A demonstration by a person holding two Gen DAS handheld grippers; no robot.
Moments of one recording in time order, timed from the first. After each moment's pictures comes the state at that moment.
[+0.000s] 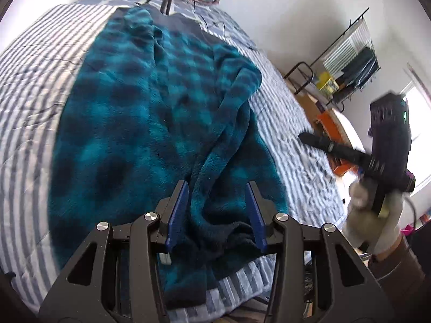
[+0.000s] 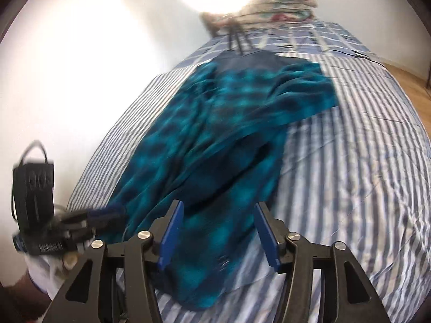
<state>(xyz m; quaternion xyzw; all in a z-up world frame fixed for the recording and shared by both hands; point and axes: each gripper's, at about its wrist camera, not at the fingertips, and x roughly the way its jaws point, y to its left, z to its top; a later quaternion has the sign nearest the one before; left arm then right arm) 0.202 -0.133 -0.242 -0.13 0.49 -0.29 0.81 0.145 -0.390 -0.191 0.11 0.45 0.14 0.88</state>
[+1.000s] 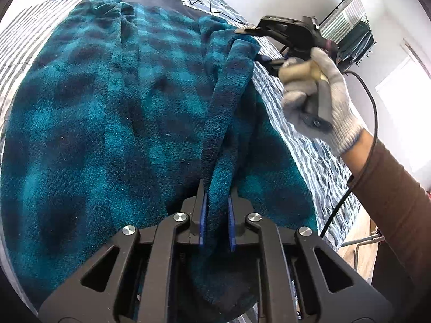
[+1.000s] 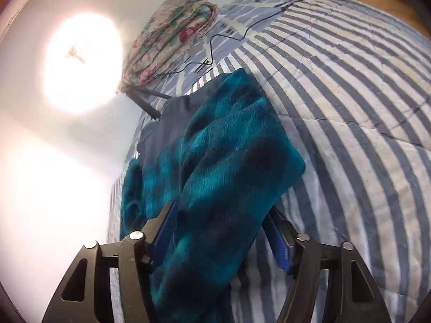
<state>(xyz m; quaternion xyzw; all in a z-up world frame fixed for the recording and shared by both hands) 0.236 -0.178 -0.282 -0.08 0.51 -0.33 0.79 0.346 -0.502 -0.263 0.40 0.40 0.05 0.83</state>
